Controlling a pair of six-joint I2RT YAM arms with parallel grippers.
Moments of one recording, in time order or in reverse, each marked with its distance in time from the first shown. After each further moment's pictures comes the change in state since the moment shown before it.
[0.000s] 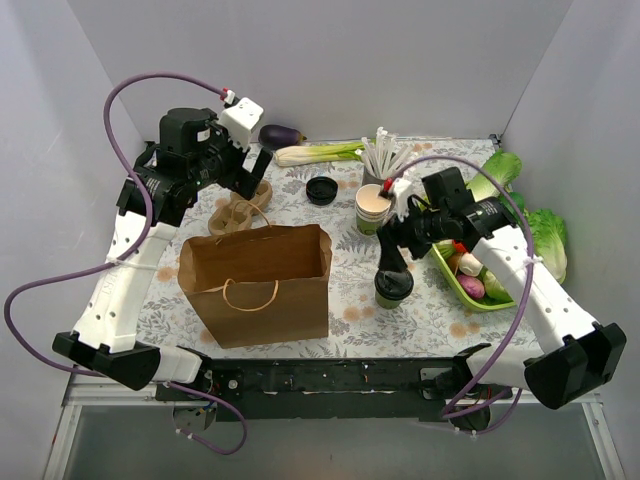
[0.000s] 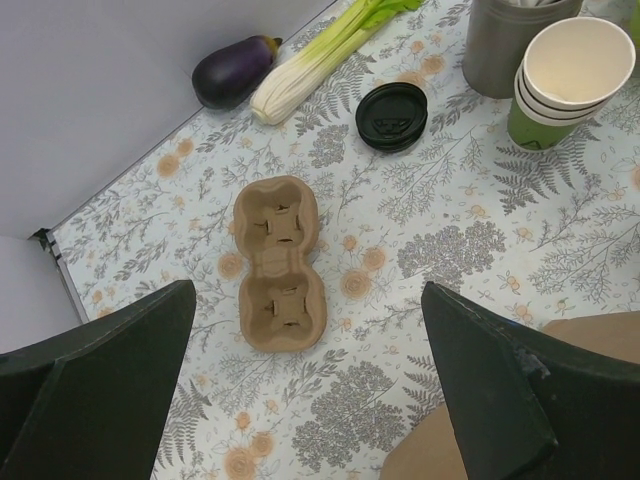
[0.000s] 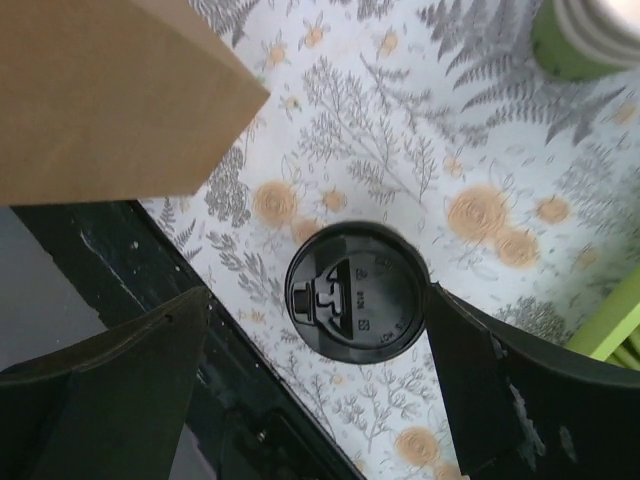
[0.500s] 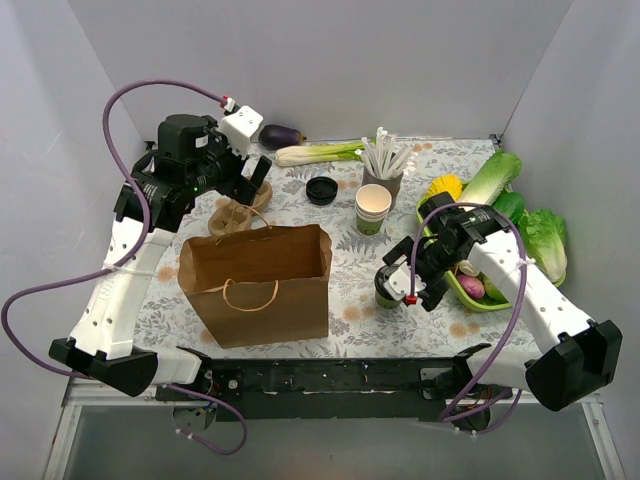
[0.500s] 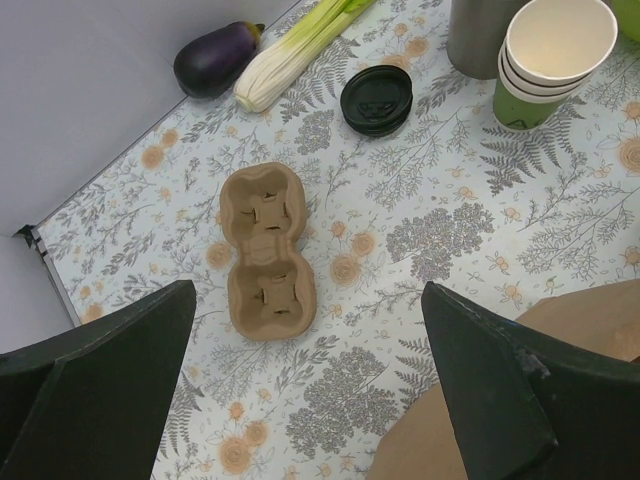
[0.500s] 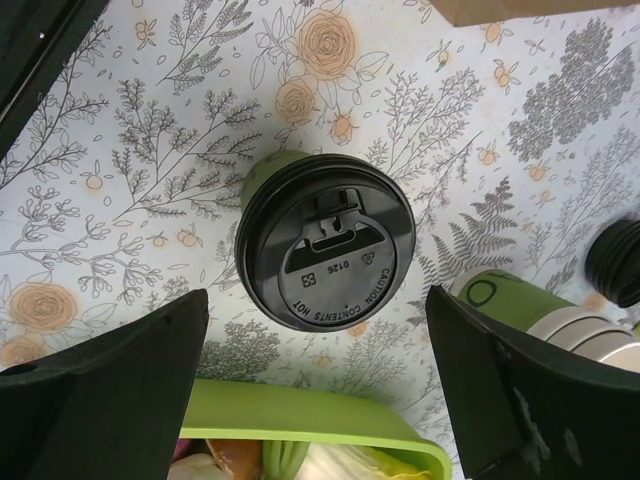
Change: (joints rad) left arm 0.000 -0.034 -0.037 -0.019 0.032 0.008; right arm 0.002 -0.029 -0.156 -0.356 -0.069 -1.687
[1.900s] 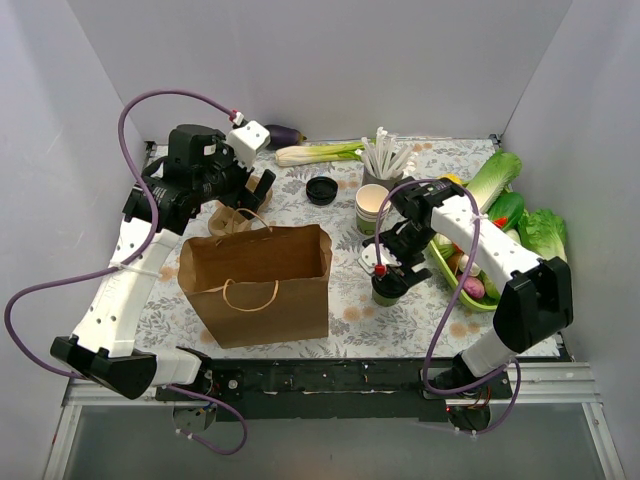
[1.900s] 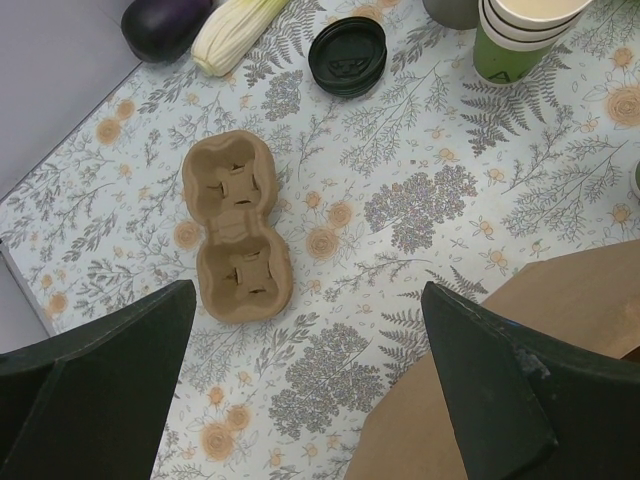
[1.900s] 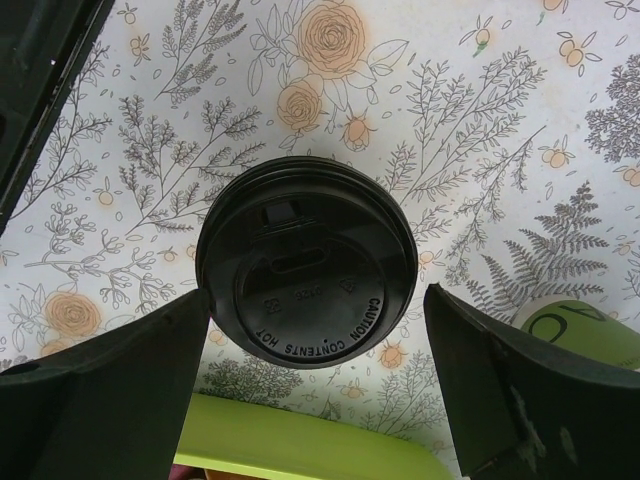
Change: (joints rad) left arm 0.000 -0.016 -0.098 -0.010 0.041 0.009; right arm 0.053 0.333 0.195 -0.053 0.021 0.117
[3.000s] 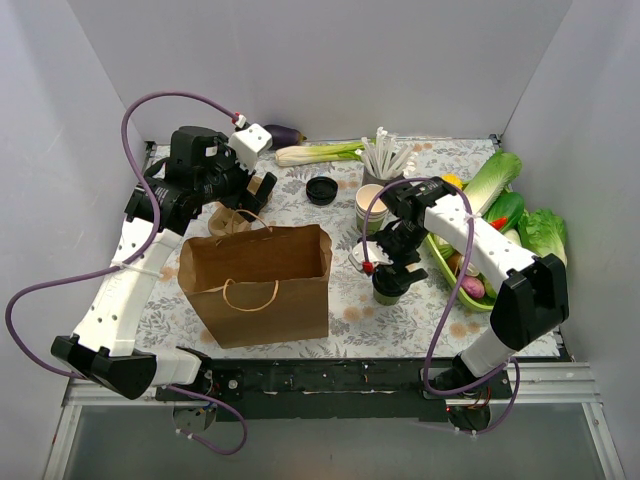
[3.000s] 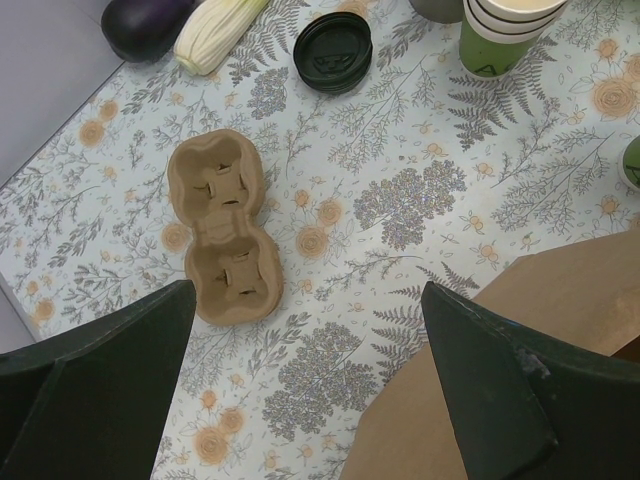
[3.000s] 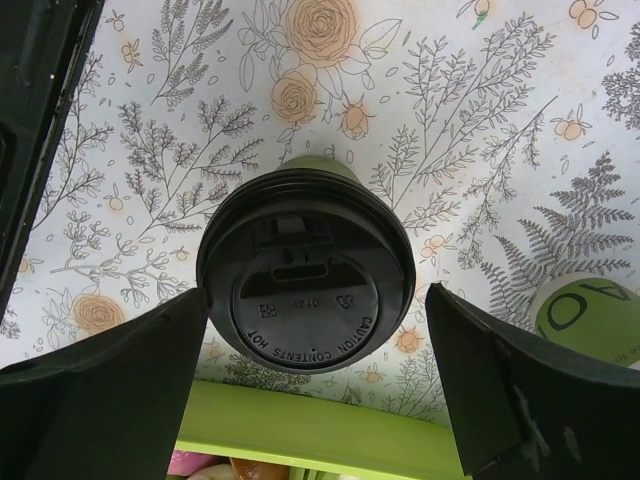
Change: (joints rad) left arm 0.000 -0.001 -0.019 0.002 0.028 0.006; right arm 0.050 0.025 0.035 0.000 0.059 0.150
